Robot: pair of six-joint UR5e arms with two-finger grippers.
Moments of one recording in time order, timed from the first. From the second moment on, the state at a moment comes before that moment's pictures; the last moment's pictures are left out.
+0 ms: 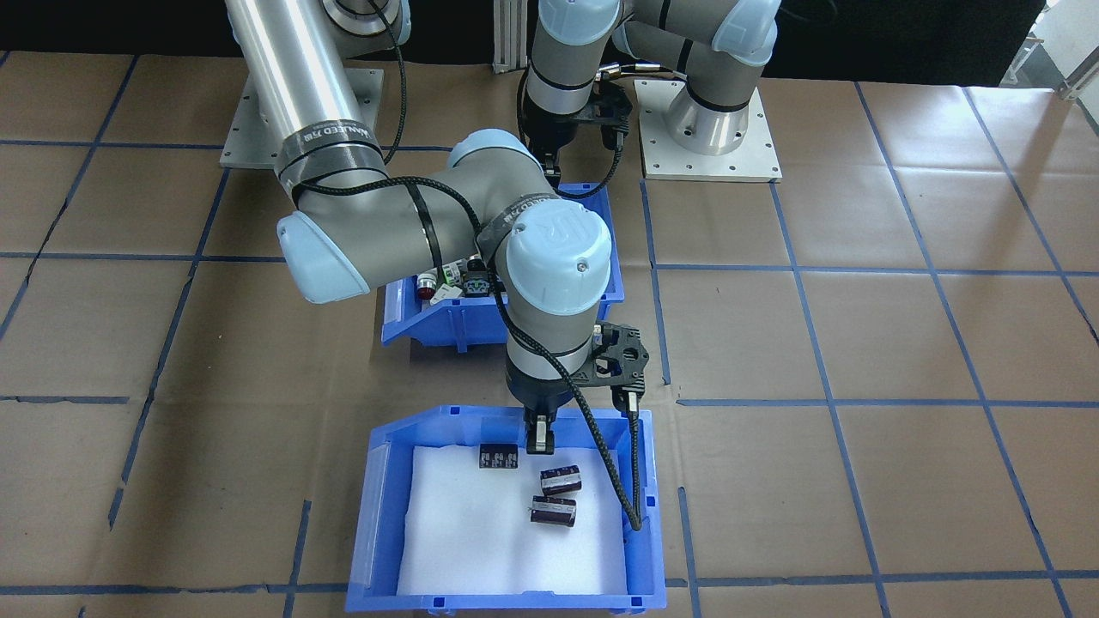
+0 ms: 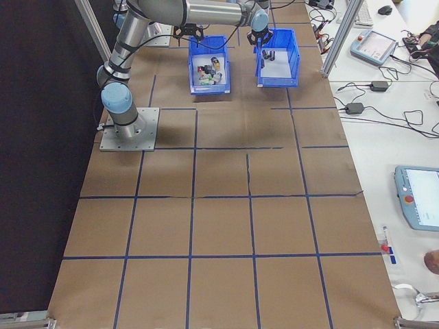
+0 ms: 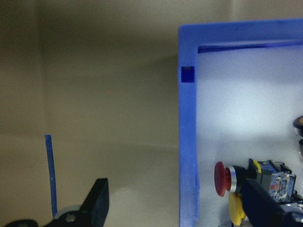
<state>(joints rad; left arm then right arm) -2.05 -1.48 -2.15 -1.12 1.43 -2.08 1.97 -0.96 1.23 -1.94 -1.63 -1.16</state>
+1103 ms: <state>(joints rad) -2.09 -1.58 -2.17 -0.96 1.50 -2.10 1.41 -1.27 1.47 -1.87 -1.62 -1.73</state>
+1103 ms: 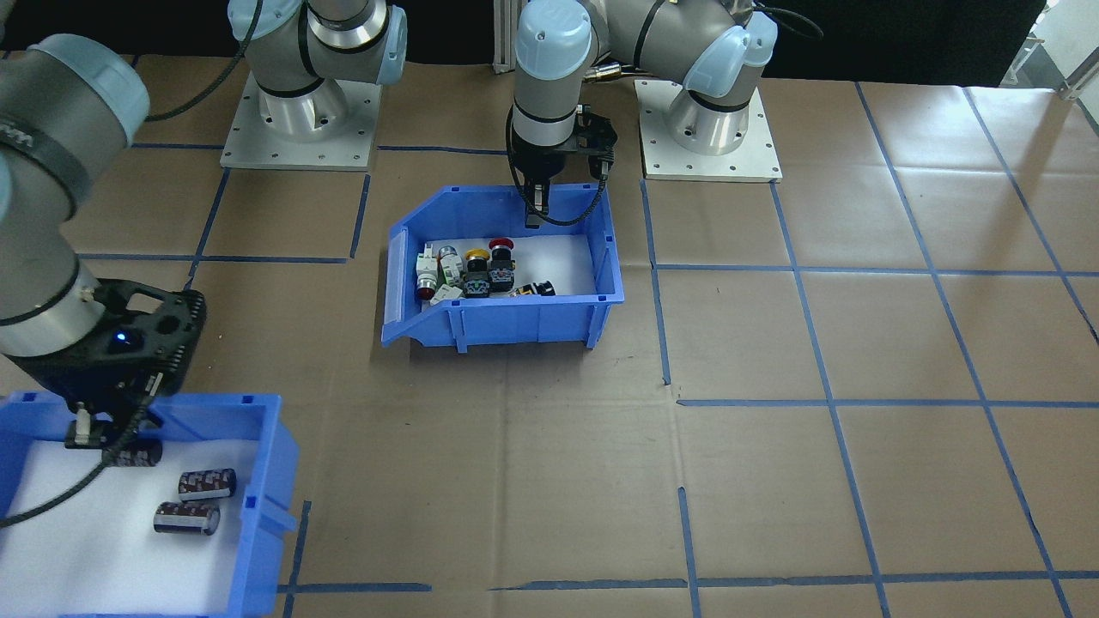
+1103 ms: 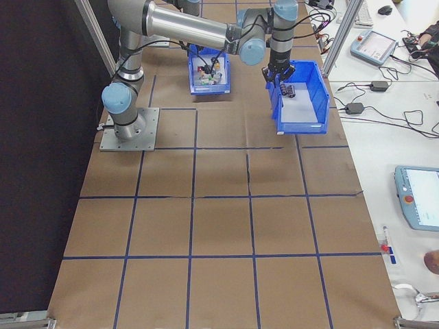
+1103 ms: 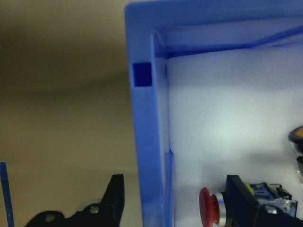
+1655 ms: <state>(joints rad) -2.08 -1.52 -2.16 -0.87 1.48 -2.06 1.25 -1.51 1.76 -1.88 -1.60 -1.88</state>
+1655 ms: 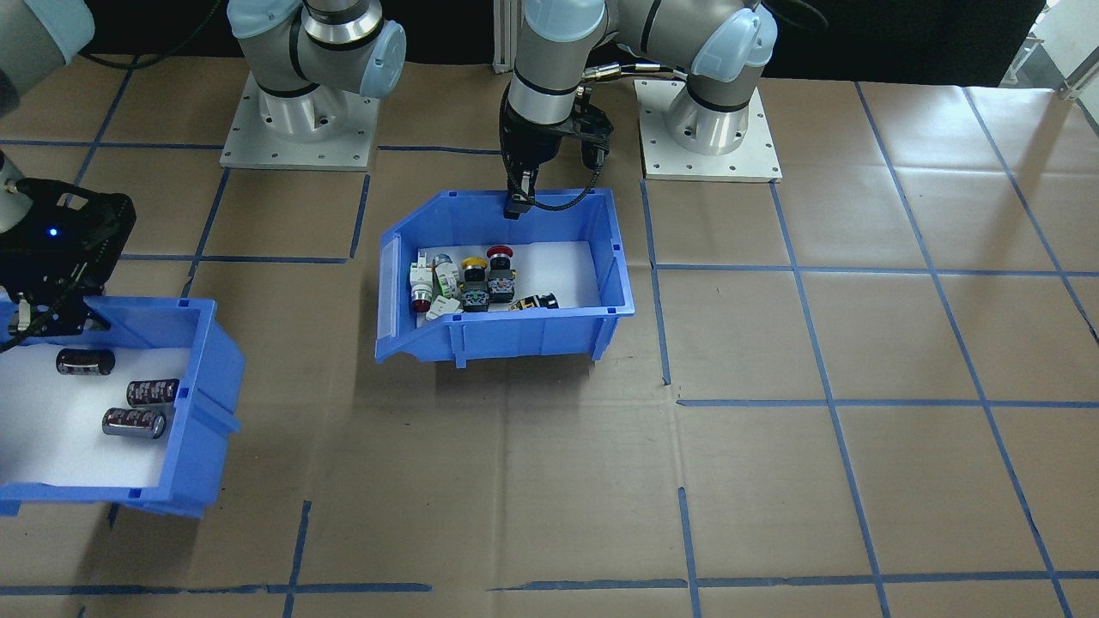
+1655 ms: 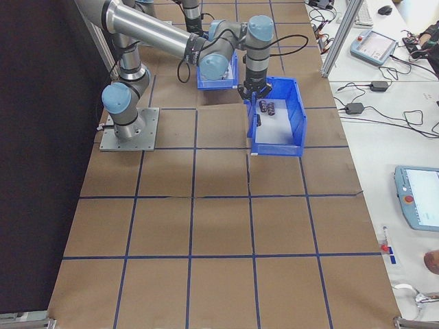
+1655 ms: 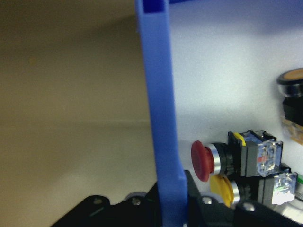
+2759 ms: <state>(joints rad) -1.68 -1.55 -1.92 -1.09 1.49 -1.60 1.23 -1.75 2.05 -1.96 -1.58 -1.95</state>
